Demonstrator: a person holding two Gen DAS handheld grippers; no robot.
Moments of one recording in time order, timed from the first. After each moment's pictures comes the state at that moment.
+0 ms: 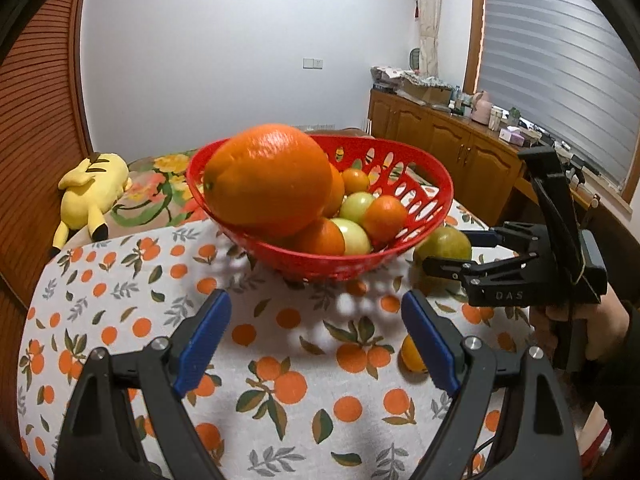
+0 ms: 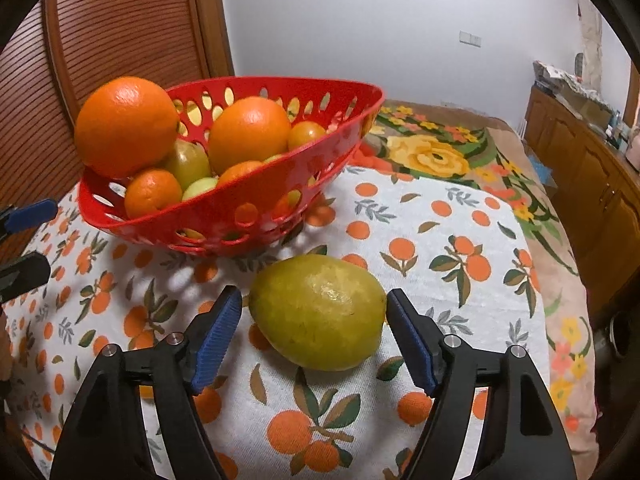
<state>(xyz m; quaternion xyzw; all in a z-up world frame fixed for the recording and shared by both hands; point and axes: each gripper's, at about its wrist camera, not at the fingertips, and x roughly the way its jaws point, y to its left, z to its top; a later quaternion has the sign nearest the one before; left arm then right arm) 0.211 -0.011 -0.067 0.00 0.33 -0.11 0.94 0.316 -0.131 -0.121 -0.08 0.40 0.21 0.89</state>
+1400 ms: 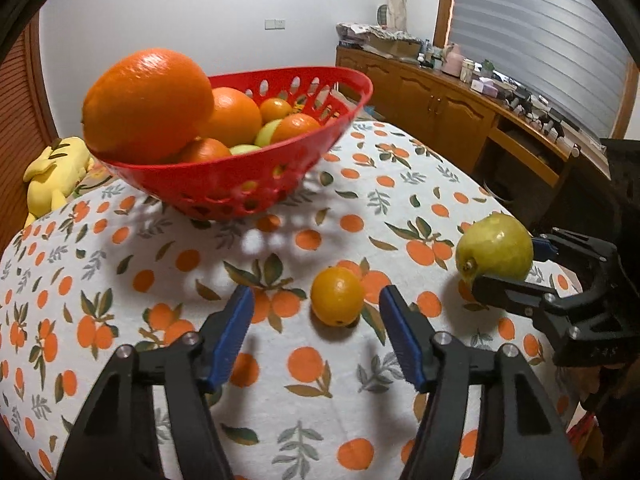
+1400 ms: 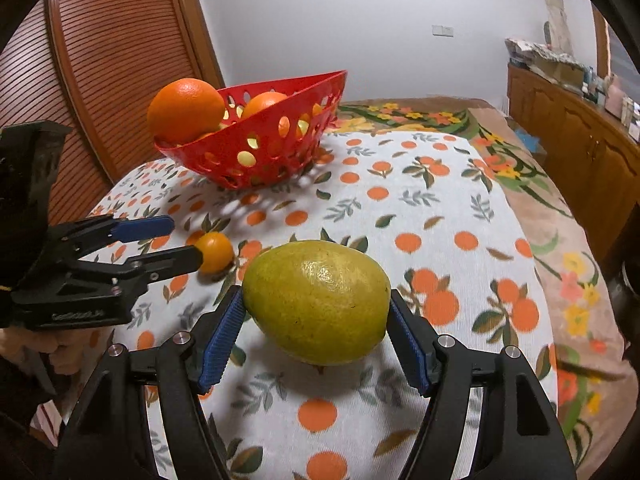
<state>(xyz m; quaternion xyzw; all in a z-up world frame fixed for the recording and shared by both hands) 0.201 -0.077 -0.108 0.02 0.40 -0.16 0.90 0.199 -0.176 -0.120 0.00 0.38 0.20 0.90</state>
